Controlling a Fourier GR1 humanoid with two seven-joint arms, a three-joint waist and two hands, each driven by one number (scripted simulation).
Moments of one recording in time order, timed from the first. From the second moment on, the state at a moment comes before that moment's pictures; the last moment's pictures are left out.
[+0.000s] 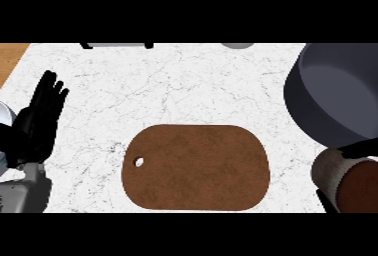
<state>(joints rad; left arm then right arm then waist) -0.17 0.27 0.08 -1.63 0.14 0.18 0.20 0.15 -0.61 0.07 -2.30 0.40 -0.12 0.30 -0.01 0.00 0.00</state>
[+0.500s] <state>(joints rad) -0.17 0.24 0.07 -1.64 0.12 0.16 0.20 -0.01 -0.61 -0.20 -1.98 0.13 0.00 0.18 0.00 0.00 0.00</state>
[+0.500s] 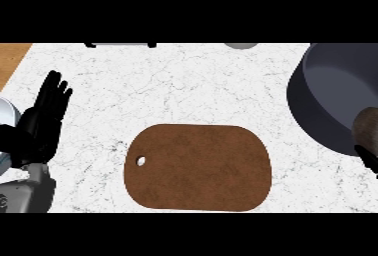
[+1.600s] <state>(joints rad) -0.22 0.21 0.06 -1.63 0.10 0.16 0.22 -0.52 -0.61 -0.19 -0.87 0.54 -0.24 -0.27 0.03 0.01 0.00</state>
